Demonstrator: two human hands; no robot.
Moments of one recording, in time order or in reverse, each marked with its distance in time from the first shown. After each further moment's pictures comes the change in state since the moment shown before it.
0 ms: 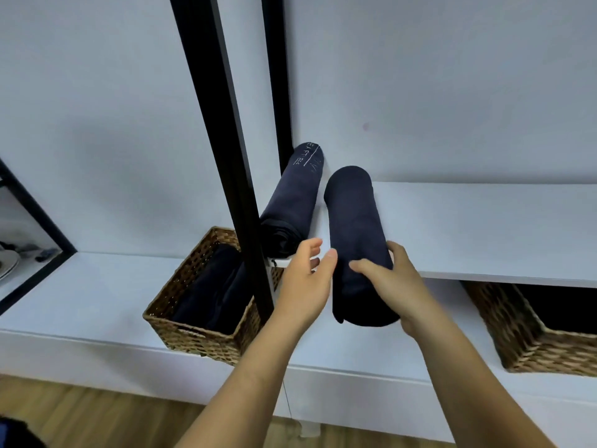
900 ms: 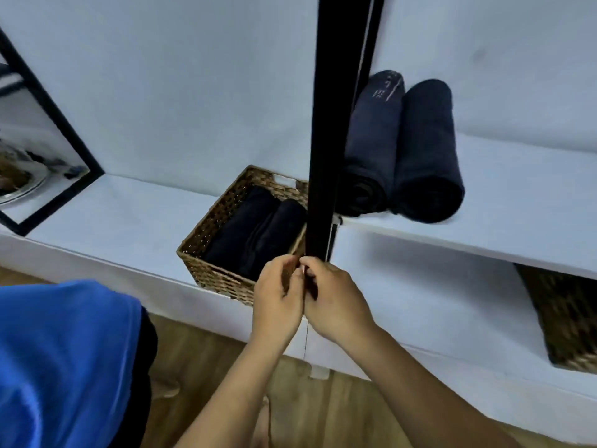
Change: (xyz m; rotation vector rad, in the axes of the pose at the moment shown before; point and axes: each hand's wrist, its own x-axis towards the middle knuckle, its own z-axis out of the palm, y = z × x) left_hand -0.011 -0.166 -0.094 0.245 0.347 0.049; right_hand -0.006 0.062 0.190 -0.698 -0.335 -0.426
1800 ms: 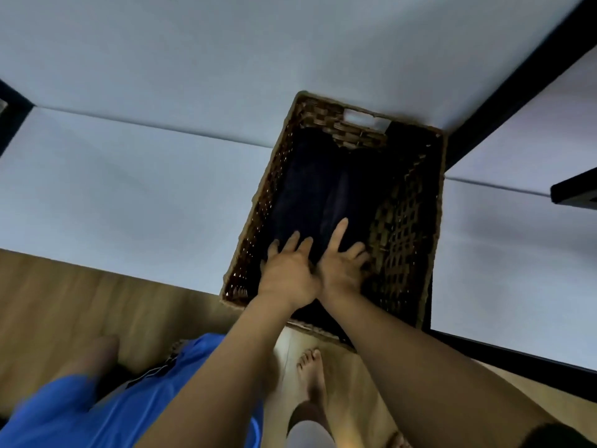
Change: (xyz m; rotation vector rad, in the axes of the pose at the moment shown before) left_hand 0.240 -0.253 -0.025 0.690 -0.865 -0.266; right_hand 0.292 0.023 0.279 -0.286 -0.294 0.810
